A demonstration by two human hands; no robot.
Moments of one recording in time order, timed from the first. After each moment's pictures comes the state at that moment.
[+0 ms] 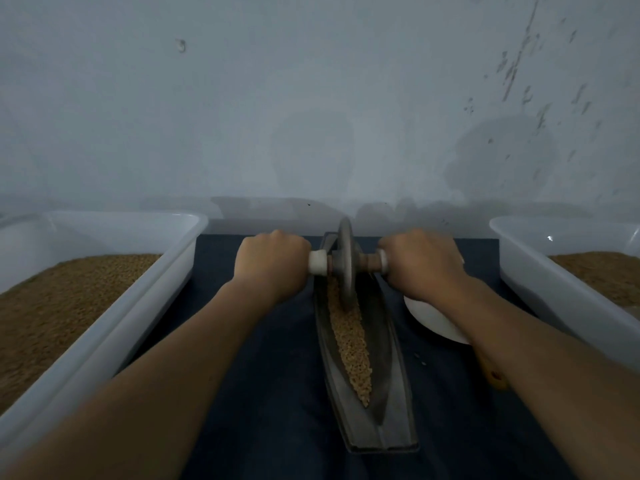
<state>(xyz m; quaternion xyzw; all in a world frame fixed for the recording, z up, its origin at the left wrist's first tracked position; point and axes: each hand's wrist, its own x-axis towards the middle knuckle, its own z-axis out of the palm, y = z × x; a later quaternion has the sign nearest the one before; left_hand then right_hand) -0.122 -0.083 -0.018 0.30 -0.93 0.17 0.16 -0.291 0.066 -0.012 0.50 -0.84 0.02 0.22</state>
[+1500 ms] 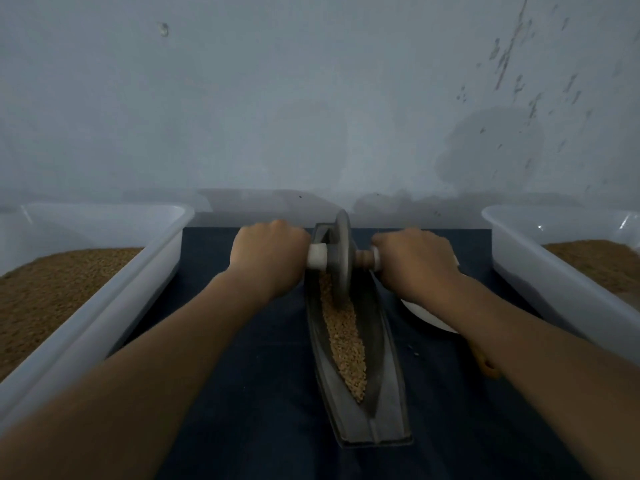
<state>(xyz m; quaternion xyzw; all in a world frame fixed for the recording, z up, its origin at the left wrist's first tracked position) -0.126 -0.073 -0.013 0.27 -0.93 0.20 0.15 -0.284 0.073 -0.021 0.49 -0.85 0.04 0.20</state>
